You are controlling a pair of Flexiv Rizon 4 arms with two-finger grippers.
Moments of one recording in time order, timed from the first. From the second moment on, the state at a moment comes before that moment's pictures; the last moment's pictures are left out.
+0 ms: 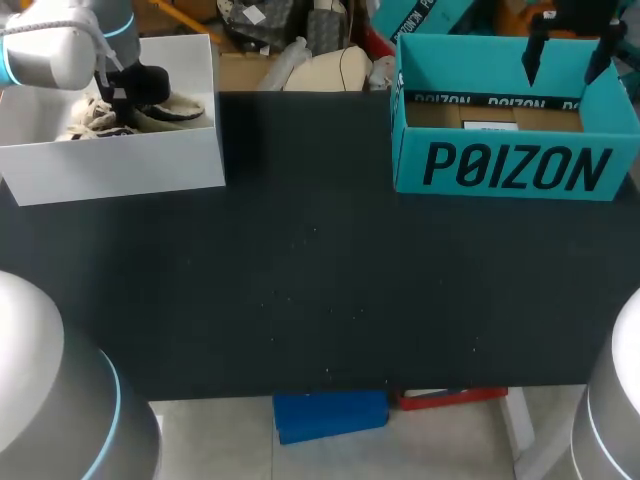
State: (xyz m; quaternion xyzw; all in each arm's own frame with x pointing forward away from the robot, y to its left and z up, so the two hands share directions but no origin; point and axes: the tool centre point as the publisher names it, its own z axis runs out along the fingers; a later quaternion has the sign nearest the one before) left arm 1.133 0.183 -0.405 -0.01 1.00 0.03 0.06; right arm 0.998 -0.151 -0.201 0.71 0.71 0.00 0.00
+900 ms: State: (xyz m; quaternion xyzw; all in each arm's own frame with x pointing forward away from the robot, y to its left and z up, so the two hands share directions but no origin) left arm 1.135 0.173 -0.276 0.00 0.99 0.02 0.10; right arm 0.998 -0.151 -0.201 0.71 0.71 0.00 0.00
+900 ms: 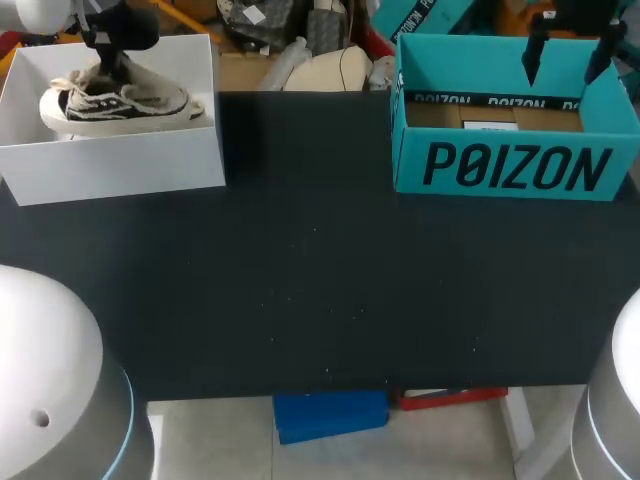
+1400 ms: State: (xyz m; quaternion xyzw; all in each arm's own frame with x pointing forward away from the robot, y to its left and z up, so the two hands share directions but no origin) left arm 1.048 0.093 -0.176 0.03 1.00 -0.01 0.08; right arm 0.998 -0.151 -0.201 0.71 0.71 0.00 0.00
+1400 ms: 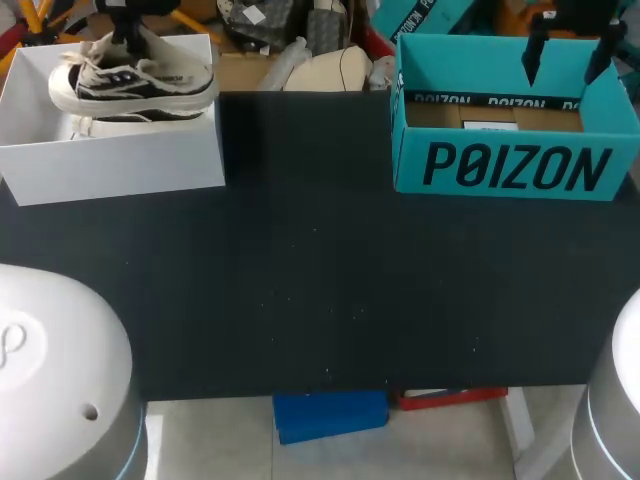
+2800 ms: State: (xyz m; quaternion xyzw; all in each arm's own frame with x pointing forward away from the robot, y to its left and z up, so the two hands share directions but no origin) left arm 0.873 -0.128 -0.317 0.08 1.00 -0.01 -0.05; right arm 0.998 -0.151 -0.201 0.71 0.71 0.00 0.00
